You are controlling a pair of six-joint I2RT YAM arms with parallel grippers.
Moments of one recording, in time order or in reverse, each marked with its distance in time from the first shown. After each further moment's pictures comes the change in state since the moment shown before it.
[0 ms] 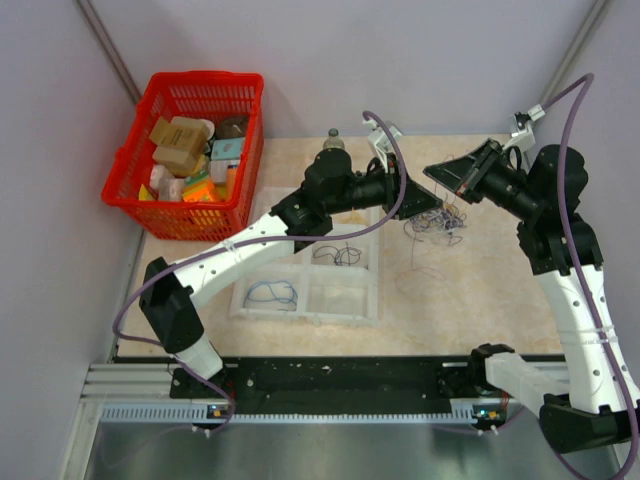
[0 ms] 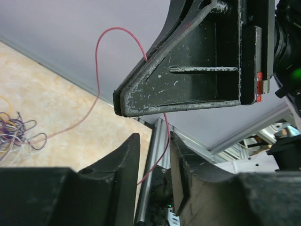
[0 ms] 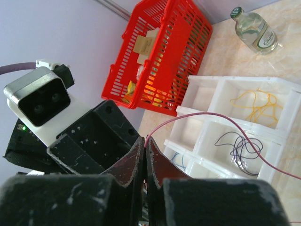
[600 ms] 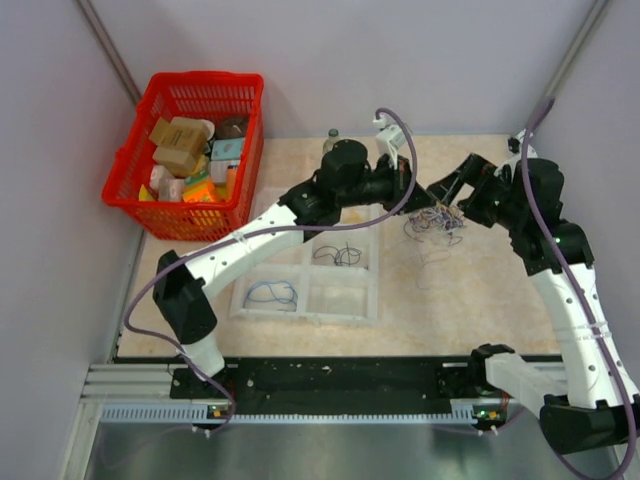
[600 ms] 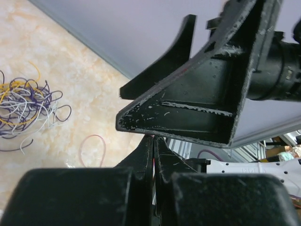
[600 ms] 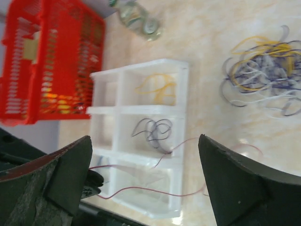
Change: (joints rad) left arm 0.016 0.058 0.098 -0.205 -0.052 0.050; right arm 0.002 -0.003 -0.068 -0.220 0.264 -0.193
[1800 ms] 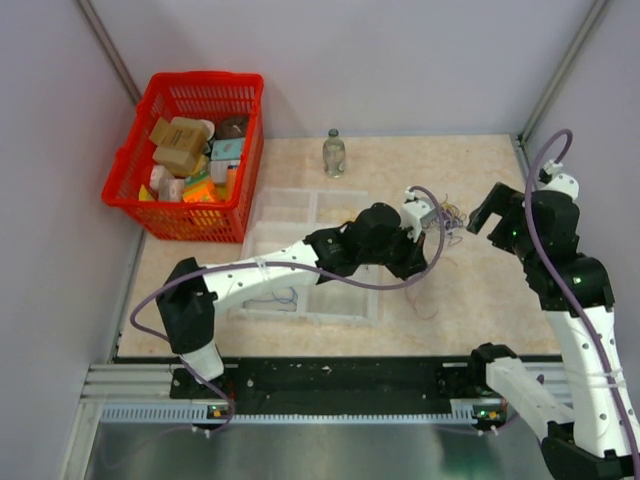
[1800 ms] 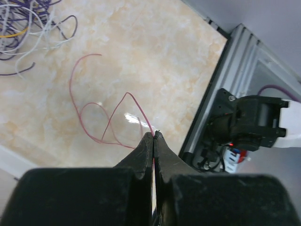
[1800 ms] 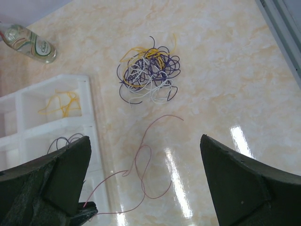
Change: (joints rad) left arm -0.200 0.024 -0.175 -0.146 -0.195 0.196; right arm -0.001 -0.176 -0.047 -0.252 0.516 -0.167
